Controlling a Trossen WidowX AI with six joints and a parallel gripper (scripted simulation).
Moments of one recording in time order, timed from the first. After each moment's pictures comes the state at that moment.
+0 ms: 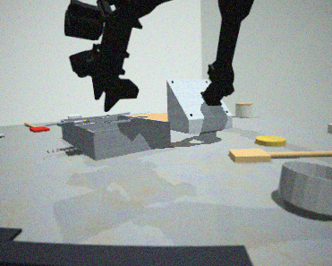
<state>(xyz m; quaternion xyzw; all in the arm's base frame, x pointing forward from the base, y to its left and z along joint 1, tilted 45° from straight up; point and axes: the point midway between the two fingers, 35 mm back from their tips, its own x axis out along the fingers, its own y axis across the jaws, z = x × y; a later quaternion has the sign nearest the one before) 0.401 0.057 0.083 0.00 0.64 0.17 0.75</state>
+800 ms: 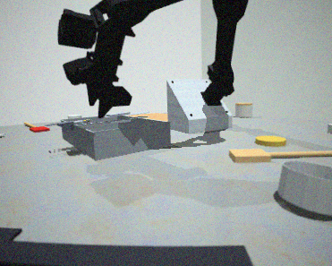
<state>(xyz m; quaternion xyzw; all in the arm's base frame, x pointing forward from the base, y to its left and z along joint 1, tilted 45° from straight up) 0.413 0.061 0.065 0.01 0.64 0.17 0.75</state>
